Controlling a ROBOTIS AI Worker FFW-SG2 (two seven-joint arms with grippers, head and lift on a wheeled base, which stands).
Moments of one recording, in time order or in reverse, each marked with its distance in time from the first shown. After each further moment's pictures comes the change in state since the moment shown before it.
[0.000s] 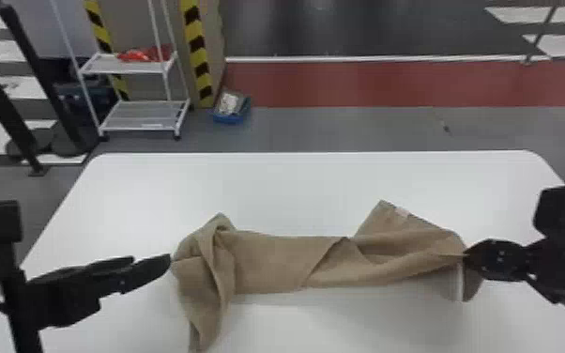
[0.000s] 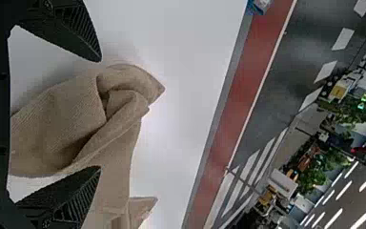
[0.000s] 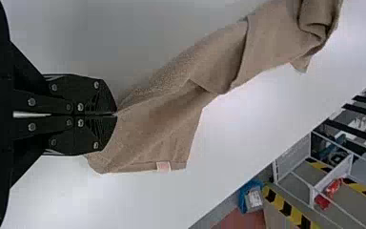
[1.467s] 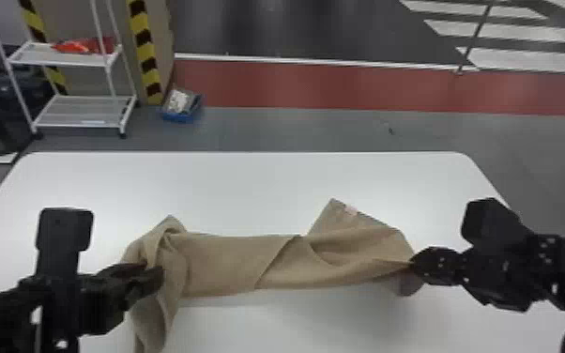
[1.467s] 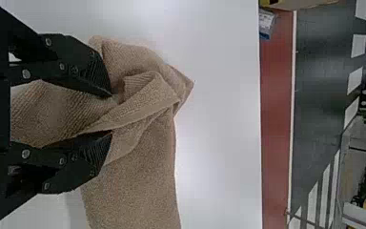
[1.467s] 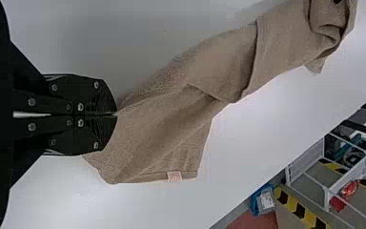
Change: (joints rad) left arm 0.020 -0.002 -0.432 0.071 -0.279 -0.155 0.367; right arm 0.037 0.016 -0.010 0.003 0.045 -0.012 0.000
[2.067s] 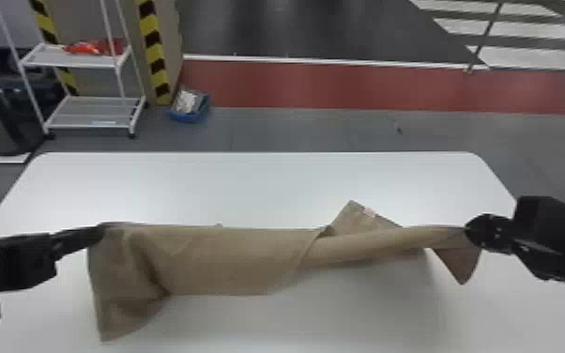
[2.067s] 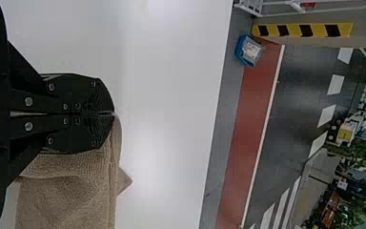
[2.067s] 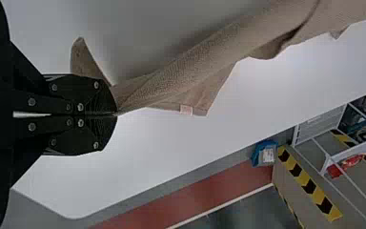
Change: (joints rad) left arm -0.179 0.008 0.304 -0.053 0.109 0.234 -0.123; right arm 0.039 -0.090 -0.130 -0.017 0.036 -0.231 -0.174
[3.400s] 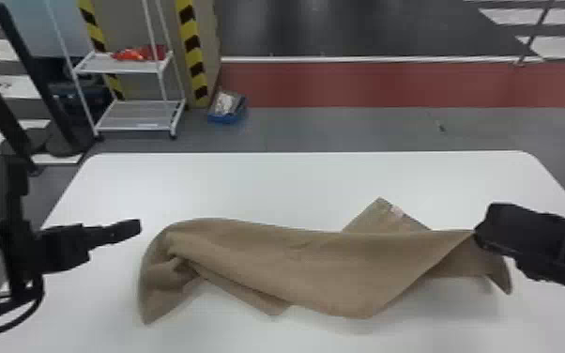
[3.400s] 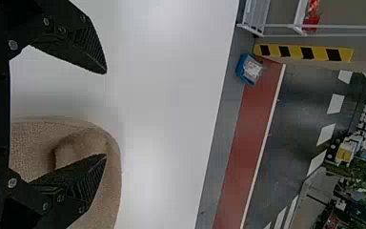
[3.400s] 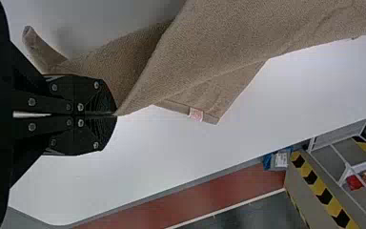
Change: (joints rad) left arm -0.041 0.045 0.068 0.141 0.018 -0.060 -0.015; right arm -0.112 0.054 0.219 0.157 0.184 0.071 -0.086
